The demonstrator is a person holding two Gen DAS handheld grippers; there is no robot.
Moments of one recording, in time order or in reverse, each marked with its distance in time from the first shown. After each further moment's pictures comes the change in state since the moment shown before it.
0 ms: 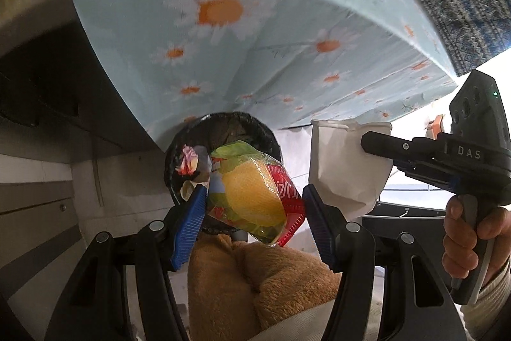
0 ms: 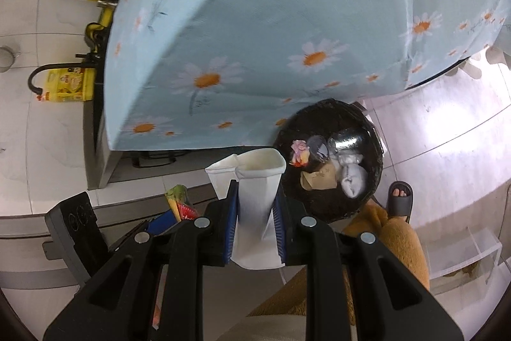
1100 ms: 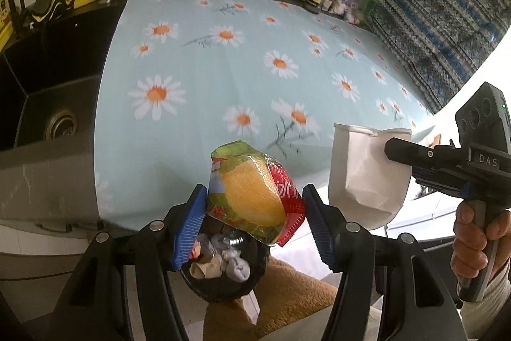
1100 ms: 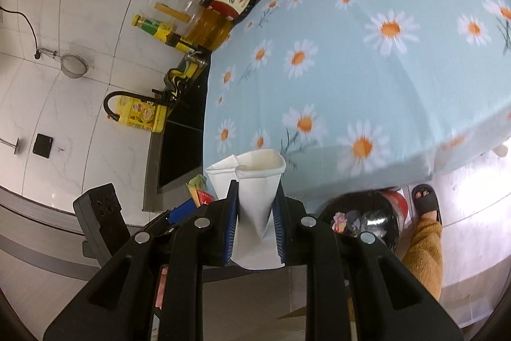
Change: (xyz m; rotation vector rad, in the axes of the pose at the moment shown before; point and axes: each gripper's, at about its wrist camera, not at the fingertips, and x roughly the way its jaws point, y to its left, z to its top) left arm -0.102 -0.067 0.068 0.141 -0.289 0.031; right arm -0.127 0.062 0.053 -0.183 -0.214 0.209
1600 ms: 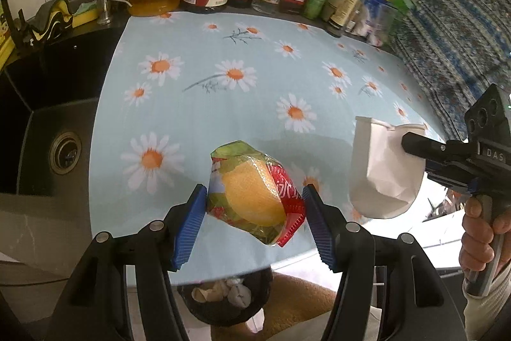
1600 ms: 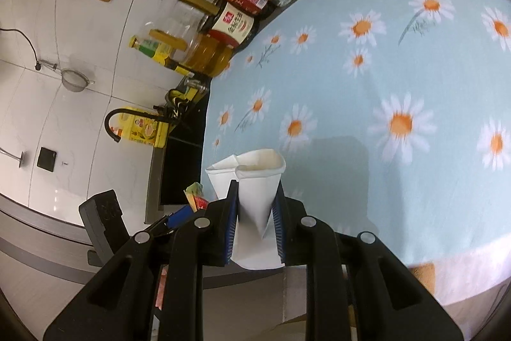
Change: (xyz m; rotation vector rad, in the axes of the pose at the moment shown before) left arm 0.023 -0.005 0.072 -0.050 -0.034 0.070; right arm 0.001 -0.017 0.100 -0.037 0.015 0.028
